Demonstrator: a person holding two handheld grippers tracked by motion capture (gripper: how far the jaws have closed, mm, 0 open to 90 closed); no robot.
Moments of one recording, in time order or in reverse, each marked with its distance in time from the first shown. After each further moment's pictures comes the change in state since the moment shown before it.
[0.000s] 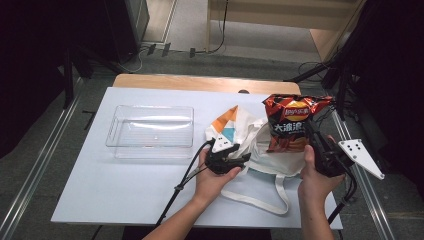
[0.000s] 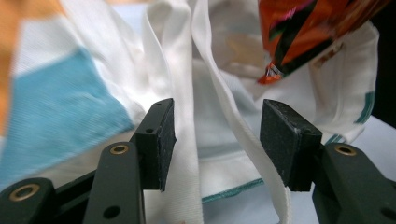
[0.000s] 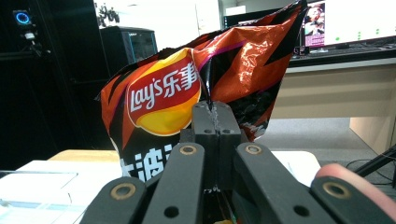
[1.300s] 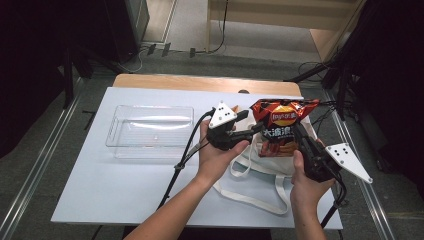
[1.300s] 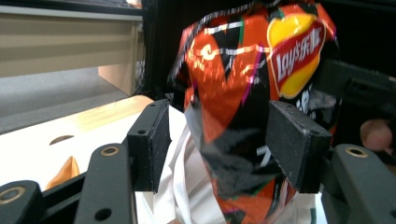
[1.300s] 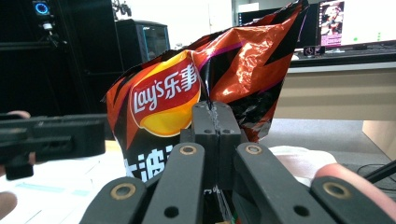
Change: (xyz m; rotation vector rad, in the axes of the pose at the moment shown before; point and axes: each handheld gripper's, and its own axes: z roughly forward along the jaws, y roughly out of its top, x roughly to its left) left arm -0.021 0.100 -0.032 -0.209 -0.040 0.085; right arm 0.025 -0.006 -0.004 0.017 0.050 -0.031
